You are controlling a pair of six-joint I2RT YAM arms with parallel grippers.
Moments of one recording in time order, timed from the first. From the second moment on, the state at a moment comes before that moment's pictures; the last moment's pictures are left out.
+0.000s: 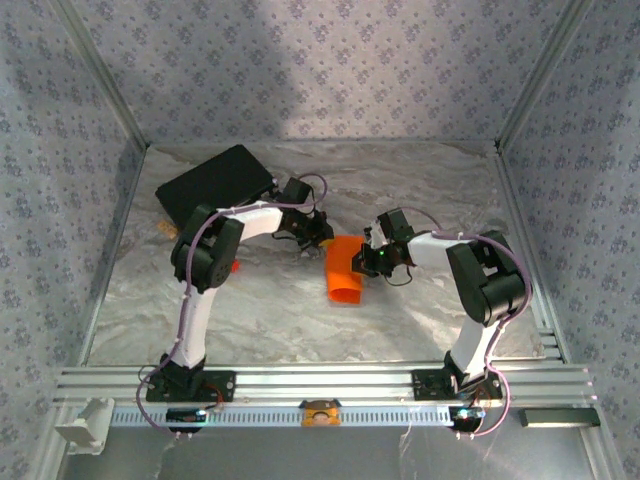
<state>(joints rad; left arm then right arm) -0.54 2.20 1.47 -0.30 0.60 -0.86 0.39 1.77 0.85 -0.19 -0.57 0.54</state>
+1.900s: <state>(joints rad) -0.54 2.17 1.60 -0.45 0.33 -0.85 0.38 1.78 0.87 -0.25 -0.61 0.48</state>
